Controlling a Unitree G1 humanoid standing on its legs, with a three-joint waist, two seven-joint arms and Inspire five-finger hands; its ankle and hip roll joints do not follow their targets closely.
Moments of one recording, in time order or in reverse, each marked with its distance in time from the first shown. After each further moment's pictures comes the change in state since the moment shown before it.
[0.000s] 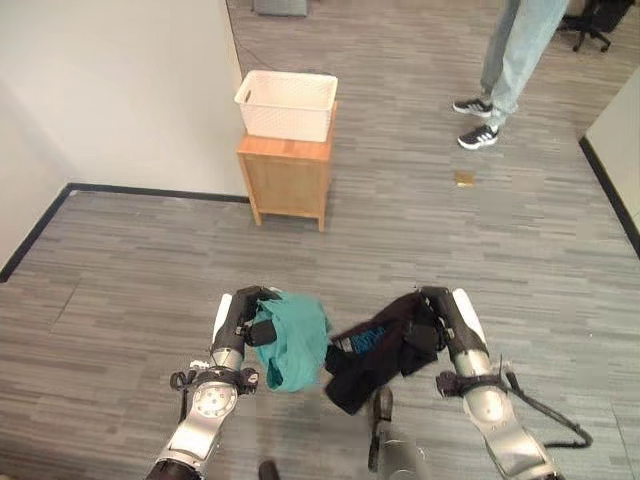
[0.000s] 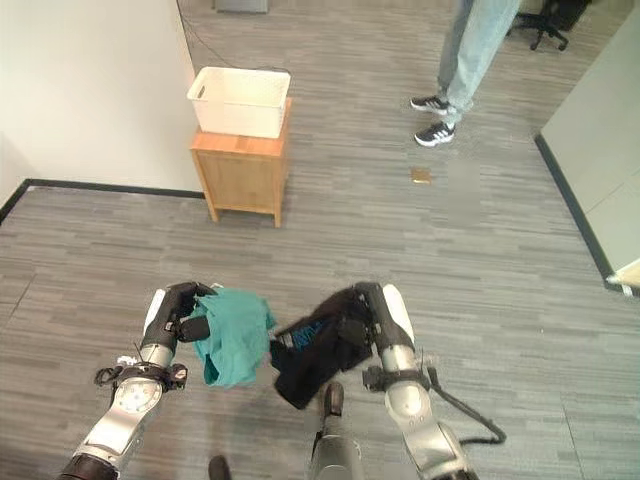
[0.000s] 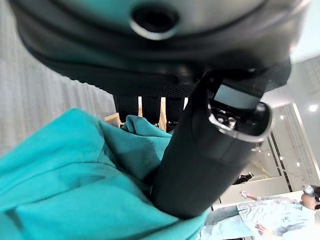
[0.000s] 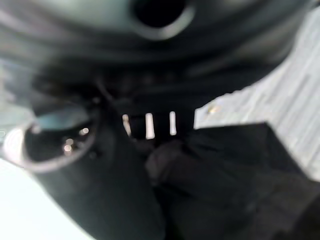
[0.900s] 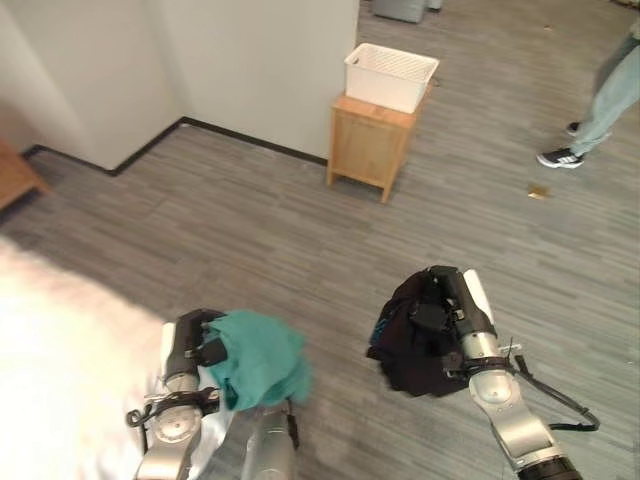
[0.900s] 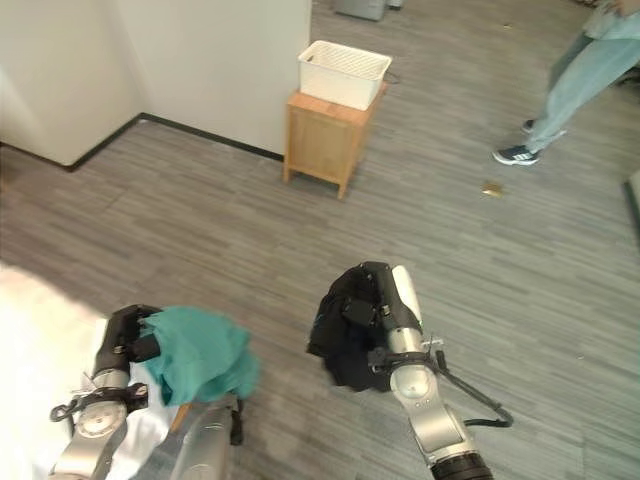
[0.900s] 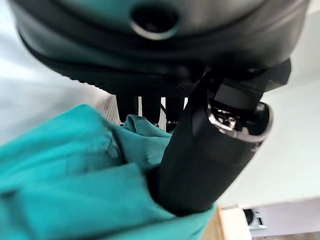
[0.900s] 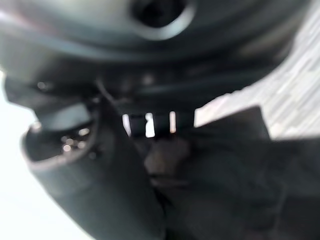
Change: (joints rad) left arm 0.056 0.051 0.260 0.045 -0.078 0.000 0.085; right arm -0.154 -0.027 -0.010 -0.035 0.049 -0.008 0.006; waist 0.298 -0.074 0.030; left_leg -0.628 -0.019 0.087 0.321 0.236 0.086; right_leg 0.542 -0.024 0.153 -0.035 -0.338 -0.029
